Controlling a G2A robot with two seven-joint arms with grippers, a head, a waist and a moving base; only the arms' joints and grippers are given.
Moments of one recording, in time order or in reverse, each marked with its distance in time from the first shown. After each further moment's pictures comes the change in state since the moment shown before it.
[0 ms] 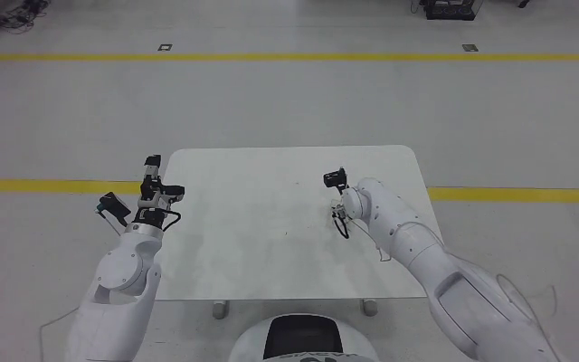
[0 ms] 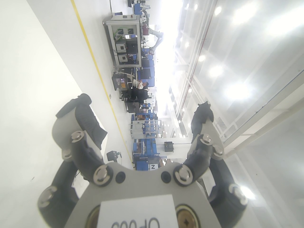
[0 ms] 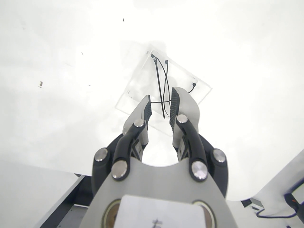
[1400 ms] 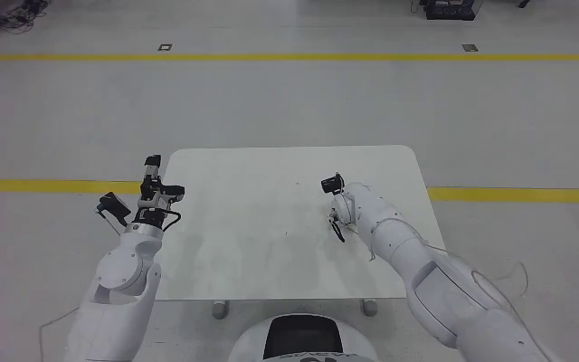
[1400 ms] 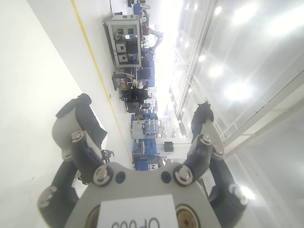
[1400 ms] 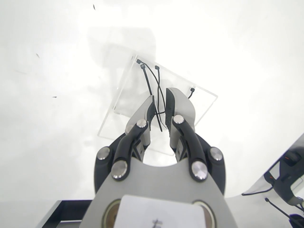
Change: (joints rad) left arm 0.000 0.000 0.000 0.000 0.000 0.000 0.000; right arm 0.078 -0.143 -0.077 0.314 -0.045 0.006 -0.102
